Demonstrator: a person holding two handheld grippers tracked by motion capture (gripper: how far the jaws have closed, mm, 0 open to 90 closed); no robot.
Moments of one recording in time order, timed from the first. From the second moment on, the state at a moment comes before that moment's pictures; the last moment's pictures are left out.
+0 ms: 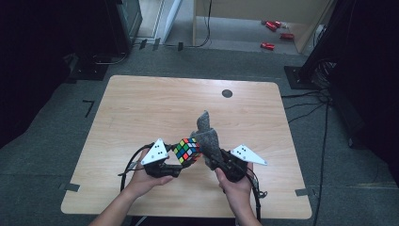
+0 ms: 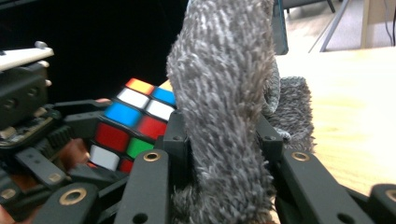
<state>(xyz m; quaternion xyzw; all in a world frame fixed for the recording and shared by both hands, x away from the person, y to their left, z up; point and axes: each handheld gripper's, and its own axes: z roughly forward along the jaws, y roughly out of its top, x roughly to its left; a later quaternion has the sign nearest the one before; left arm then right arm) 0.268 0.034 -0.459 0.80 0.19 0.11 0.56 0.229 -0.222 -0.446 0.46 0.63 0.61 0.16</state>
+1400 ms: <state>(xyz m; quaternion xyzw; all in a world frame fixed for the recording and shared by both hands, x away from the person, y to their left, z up) 0.258 0.023 -0.459 0.81 0.16 0.12 0.55 0.216 -0.212 -0.430 0.44 0.62 0.63 0.16</state>
